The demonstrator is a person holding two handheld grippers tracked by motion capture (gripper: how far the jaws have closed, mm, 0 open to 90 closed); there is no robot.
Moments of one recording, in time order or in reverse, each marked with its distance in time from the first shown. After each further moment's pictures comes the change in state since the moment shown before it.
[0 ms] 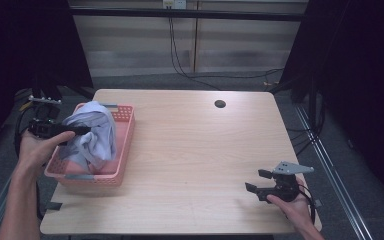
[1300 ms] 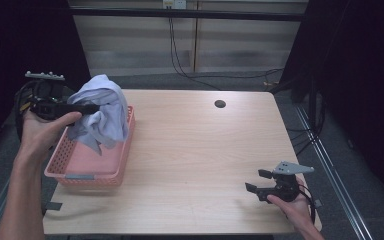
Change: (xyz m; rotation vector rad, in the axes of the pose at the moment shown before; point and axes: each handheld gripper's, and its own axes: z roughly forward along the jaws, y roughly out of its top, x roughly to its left) left arm -0.059 0.054 -0.028 -0.127 -0.027 0.088; right arm -0.001 0.000 0.000 -0.003 0.005 -0.004
